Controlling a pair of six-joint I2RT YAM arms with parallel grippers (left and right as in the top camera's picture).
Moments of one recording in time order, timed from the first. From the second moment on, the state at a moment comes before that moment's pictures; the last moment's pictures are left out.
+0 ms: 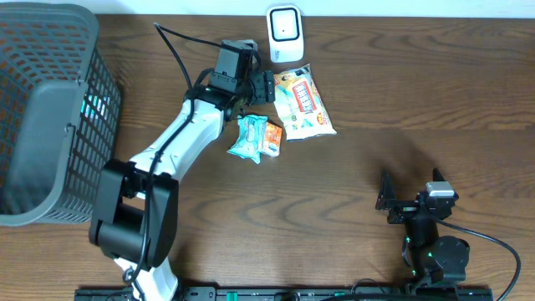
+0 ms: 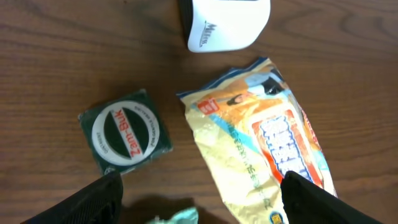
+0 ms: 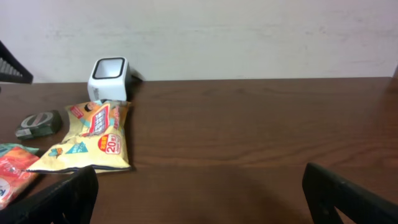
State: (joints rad) left arm -0.36 1.87 1.36 -0.30 0.10 -0.38; right arm 0.01 0.01 0.01 -0.07 -0.03 0.05
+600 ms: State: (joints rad) left arm -0.31 1.27 1.36 -1.02 -0.02 -0.35; right arm 0.01 0.01 0.01 -0.07 -0.03 0.05
